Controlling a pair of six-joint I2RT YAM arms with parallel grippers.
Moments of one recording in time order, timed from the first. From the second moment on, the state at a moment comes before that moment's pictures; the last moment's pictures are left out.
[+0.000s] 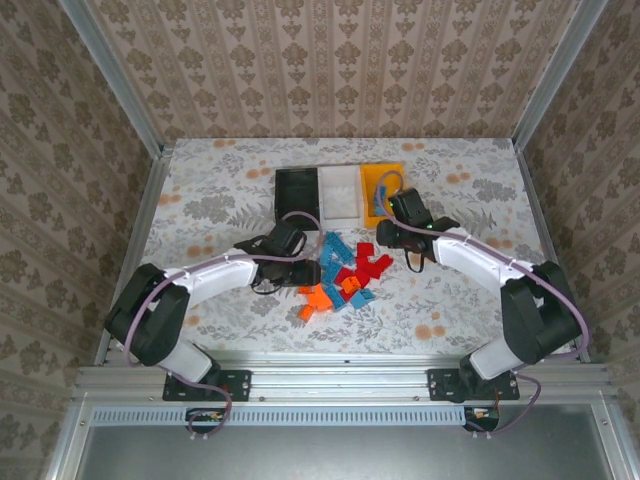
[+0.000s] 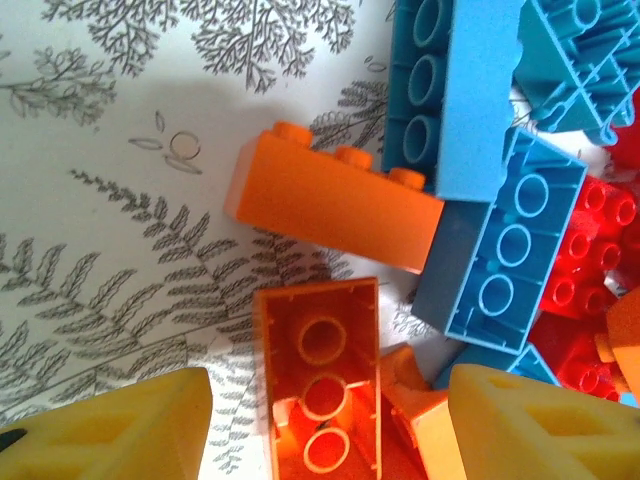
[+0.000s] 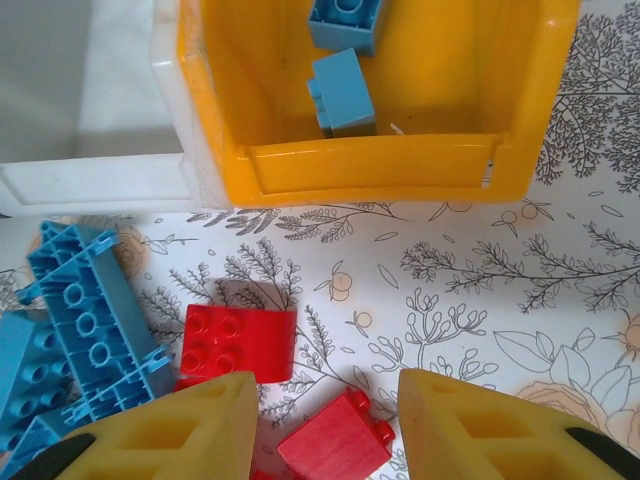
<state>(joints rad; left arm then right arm) -0.71 1.53 0.83 -0.40 0.15 -0.58 0.43 1.50 0.97 -0.38 0.11 0.43</state>
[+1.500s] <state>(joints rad) -0.70 1.46 0.93 -0.59 -0.04 -0.51 0.44 1.34 0.91 -0.38 0.09 0.45</state>
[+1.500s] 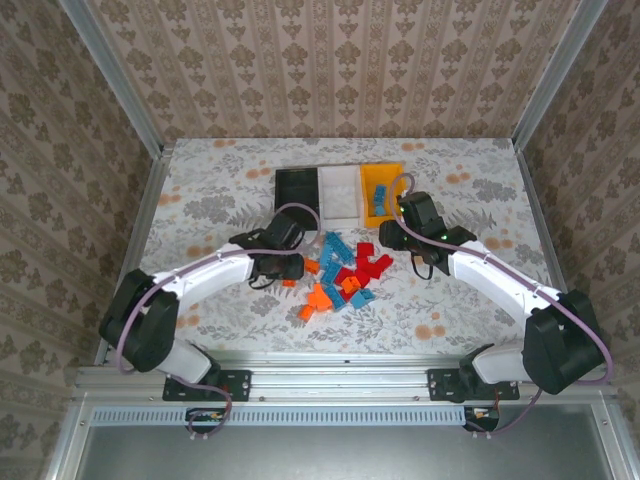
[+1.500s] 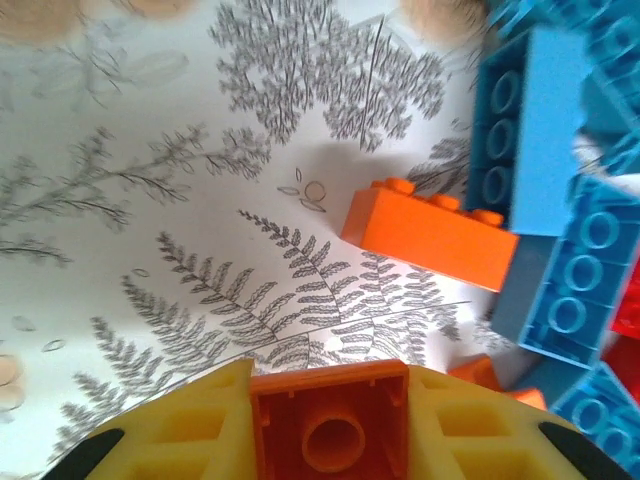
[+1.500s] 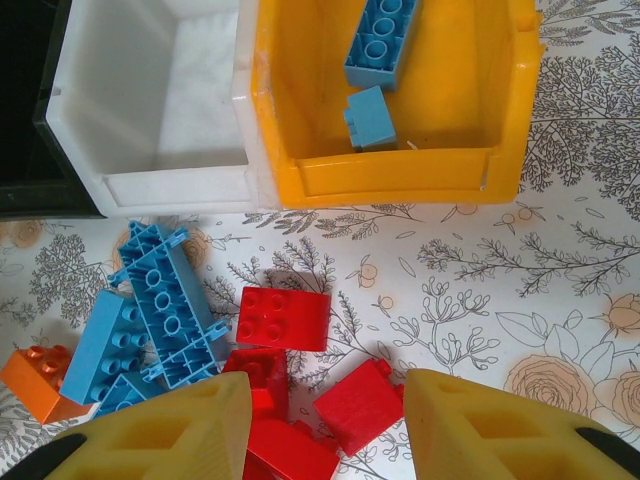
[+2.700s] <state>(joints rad) -0.49 2.06 1.84 -0.82 0.02 -0.39 0.46 1.12 0.74 -0.41 0.13 0.49</state>
